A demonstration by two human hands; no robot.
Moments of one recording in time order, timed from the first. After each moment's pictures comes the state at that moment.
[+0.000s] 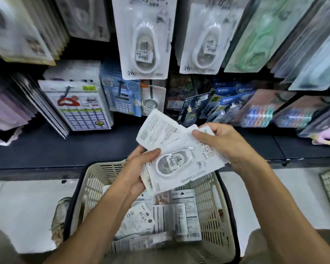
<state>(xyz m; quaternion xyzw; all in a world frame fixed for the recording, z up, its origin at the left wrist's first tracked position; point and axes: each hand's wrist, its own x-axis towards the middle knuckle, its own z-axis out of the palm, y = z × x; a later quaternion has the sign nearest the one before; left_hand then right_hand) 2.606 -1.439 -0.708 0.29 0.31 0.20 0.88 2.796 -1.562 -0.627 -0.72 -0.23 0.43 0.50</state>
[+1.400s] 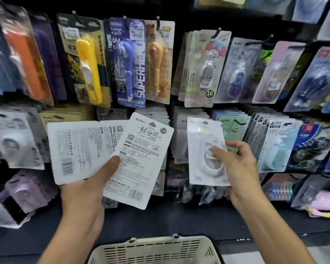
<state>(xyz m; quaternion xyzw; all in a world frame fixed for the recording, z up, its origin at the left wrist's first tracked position) 2.556 -1.403 -0.493 0.44 0.23 0.58 0.65 2.789 -1.542 -0.478 -0.62 -0.20 0.13 0.75</state>
